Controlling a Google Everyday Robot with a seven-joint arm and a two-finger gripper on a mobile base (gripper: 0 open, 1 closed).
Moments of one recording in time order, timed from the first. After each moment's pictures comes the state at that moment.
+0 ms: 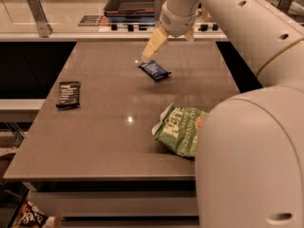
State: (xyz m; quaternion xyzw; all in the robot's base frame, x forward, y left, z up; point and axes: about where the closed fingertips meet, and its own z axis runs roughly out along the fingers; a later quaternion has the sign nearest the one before) arm 0.711 -0.065 0.903 -0.31 0.94 0.03 0.15
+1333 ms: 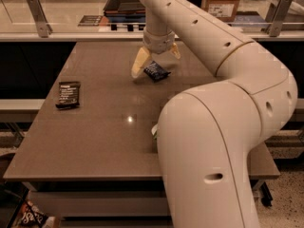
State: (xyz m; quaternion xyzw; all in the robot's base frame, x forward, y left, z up) arm 0.739 -0.031 0.826 -0.29 0.95 -0.01 0.09
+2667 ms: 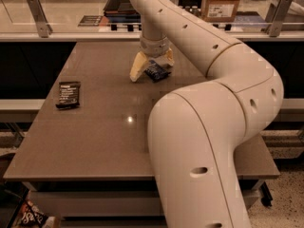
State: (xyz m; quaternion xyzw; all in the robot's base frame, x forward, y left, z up) arm 0.748 -0.025 0.803 -0.28 0.96 -0.03 0.07
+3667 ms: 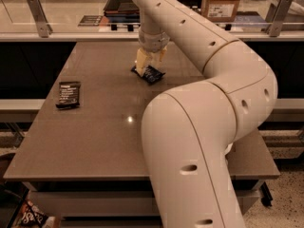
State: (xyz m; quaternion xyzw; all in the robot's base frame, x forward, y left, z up) arm 0.752 -0.022 0.822 -0.29 0.95 -0.03 0.08
